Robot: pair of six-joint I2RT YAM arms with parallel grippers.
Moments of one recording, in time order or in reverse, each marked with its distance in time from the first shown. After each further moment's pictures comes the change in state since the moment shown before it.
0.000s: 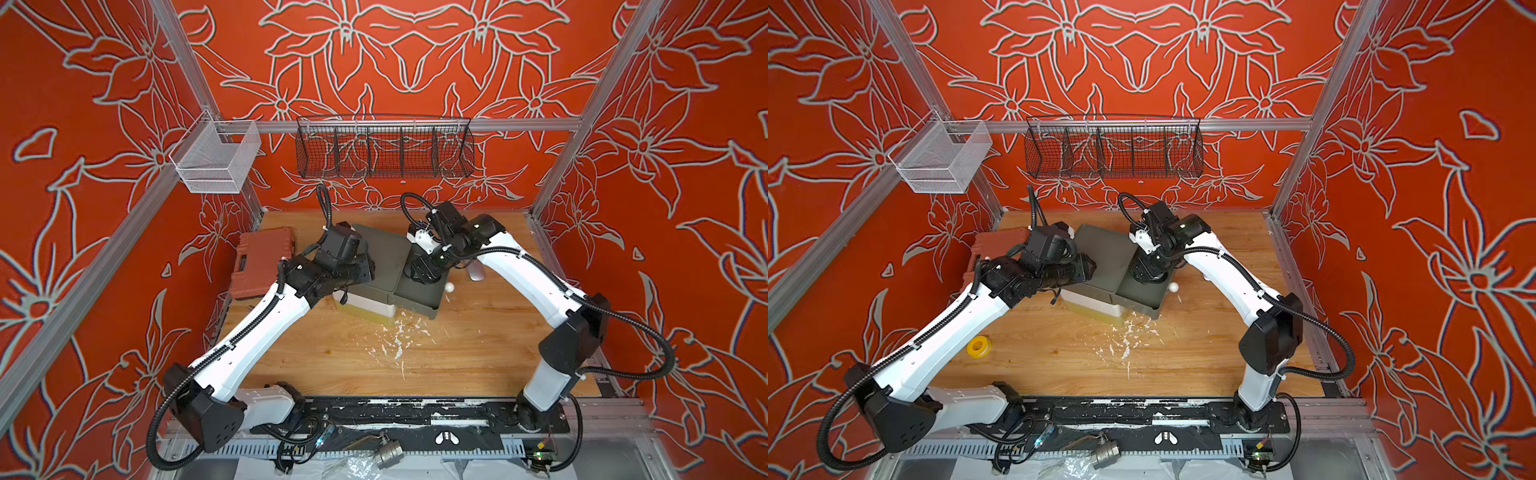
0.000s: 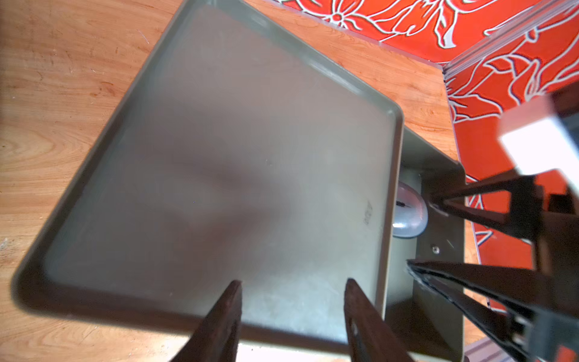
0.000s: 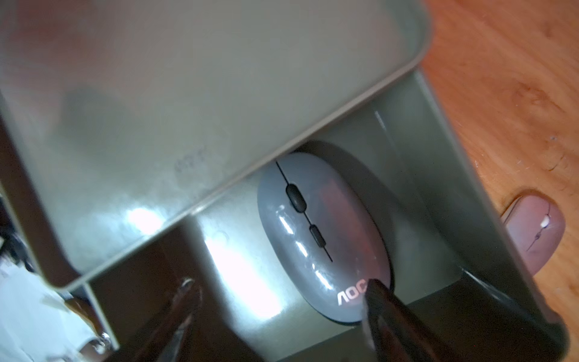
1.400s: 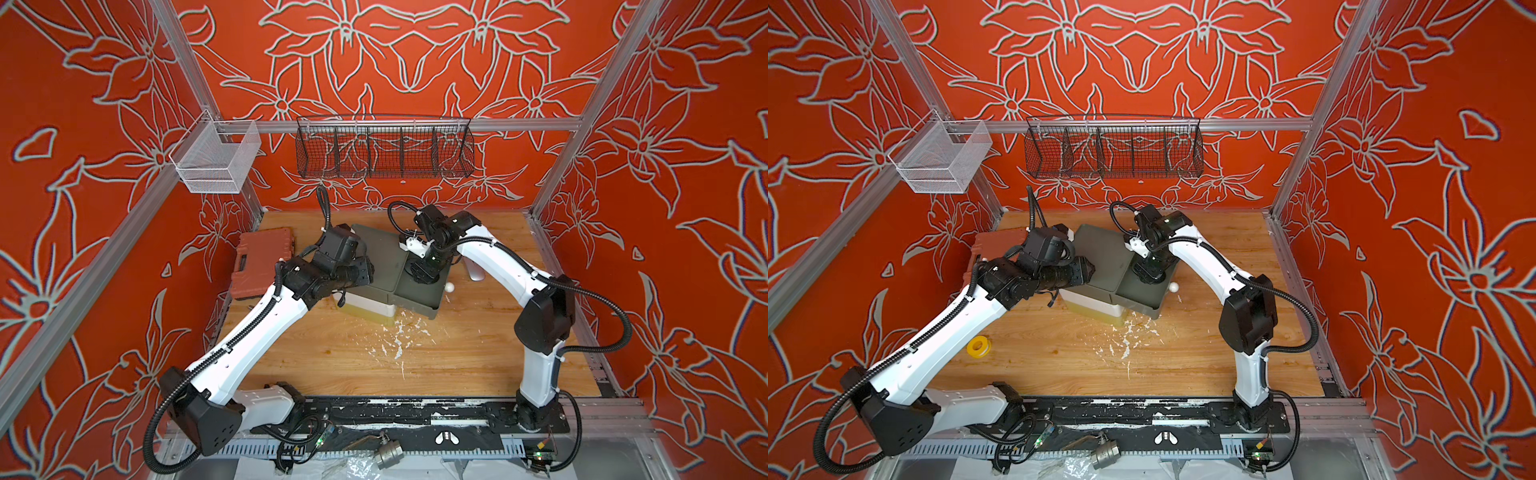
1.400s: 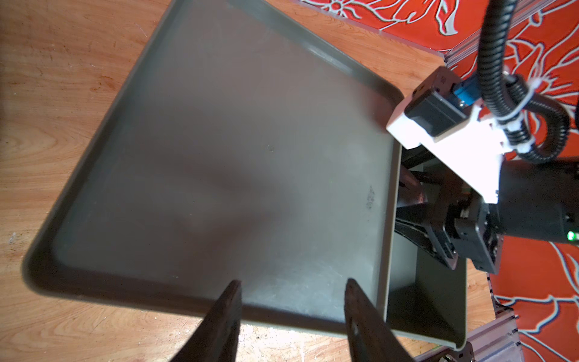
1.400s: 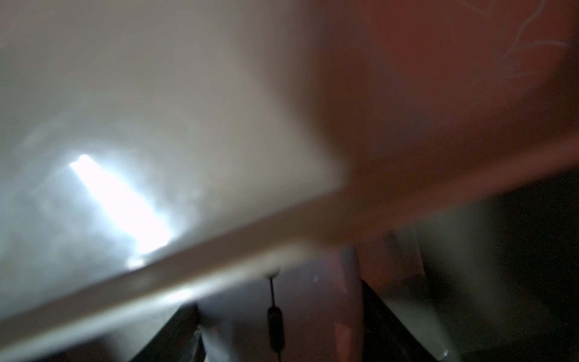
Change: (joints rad) left arm 0.000 -0.006 -0.002 -0.021 0.009 0.016; right arm -0.013 0.184 0.101 -0.061 0.086 -0.174
